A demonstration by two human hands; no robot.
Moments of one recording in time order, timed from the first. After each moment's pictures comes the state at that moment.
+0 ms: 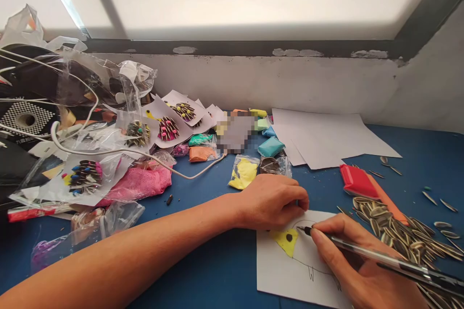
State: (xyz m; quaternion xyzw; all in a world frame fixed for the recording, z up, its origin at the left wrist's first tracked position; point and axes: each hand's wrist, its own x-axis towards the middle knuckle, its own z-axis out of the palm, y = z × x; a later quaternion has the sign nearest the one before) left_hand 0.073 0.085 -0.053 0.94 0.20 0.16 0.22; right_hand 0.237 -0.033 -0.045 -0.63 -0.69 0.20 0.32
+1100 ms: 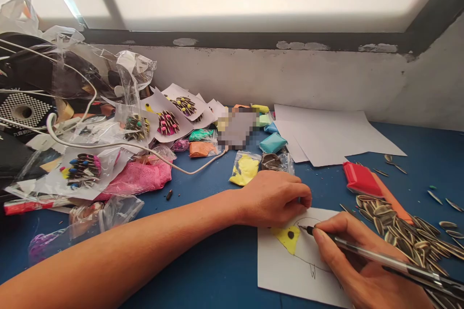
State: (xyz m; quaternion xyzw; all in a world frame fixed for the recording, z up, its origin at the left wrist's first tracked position) left_hand 0.072 0.086 -0.057 0.94 0.19 0.17 0.21; right_hand 0.233 -0.036 -0.043 -0.64 -0.67 0.21 0.32
